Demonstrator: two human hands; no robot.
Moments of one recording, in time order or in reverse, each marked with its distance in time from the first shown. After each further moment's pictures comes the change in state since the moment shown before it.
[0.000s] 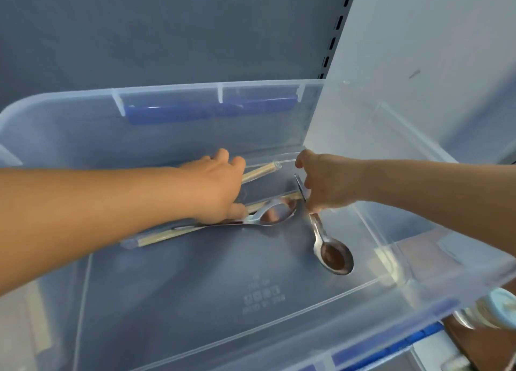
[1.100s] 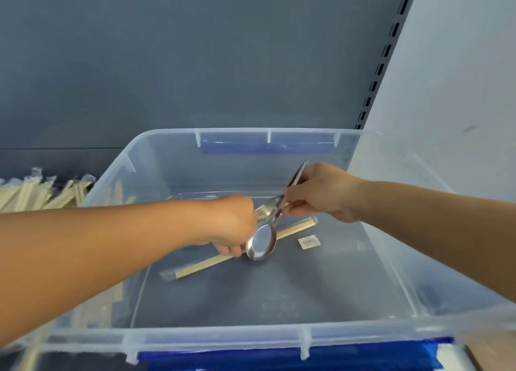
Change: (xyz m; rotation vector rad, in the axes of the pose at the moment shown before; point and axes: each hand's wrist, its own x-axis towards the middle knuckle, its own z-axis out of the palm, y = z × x) left_hand -0.039 0.001 0.010 -0.654 -0.144 -0.283; right_hand -0.003 -0.038 -0.021 1.013 0.028 -0.158
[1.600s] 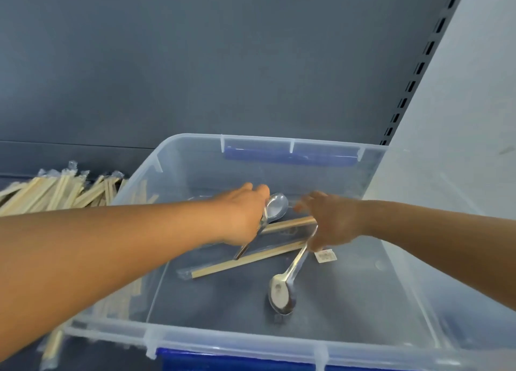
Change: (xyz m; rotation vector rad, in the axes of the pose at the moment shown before) left_hand -0.009 -0.010 -0.015 0.310 0.280 0.015; right_hand 0.014 0.006 0.005 -1.208 -0.216 -0.240
